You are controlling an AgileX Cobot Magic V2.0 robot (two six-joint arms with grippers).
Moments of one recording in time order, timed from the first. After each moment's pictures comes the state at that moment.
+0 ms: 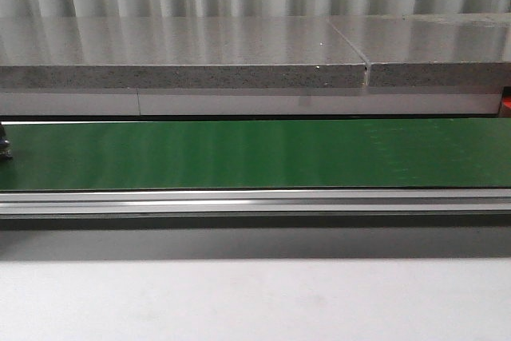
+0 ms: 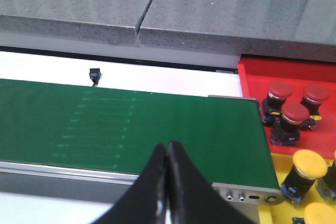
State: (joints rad) left arm 0.40 1.97 -1.54 -0.06 0.96 -0.13; right arm 0.03 0.26 -0.37 0.02 0.44 -0.04
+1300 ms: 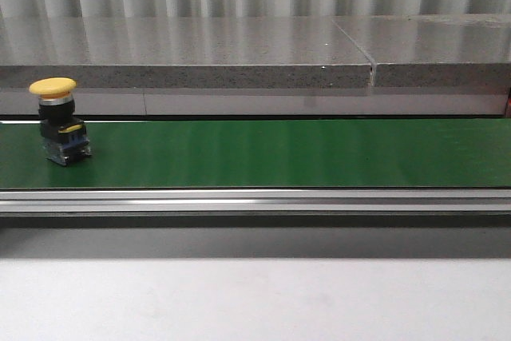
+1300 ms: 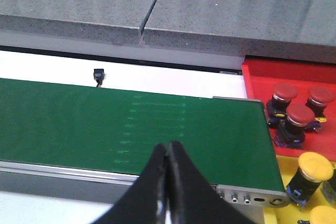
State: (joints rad) left arm 0.36 1.95 -1.66 -0.06 0.92 -0.09; right arm 0.03 0.26 -0.37 0.02 0.44 -0.04
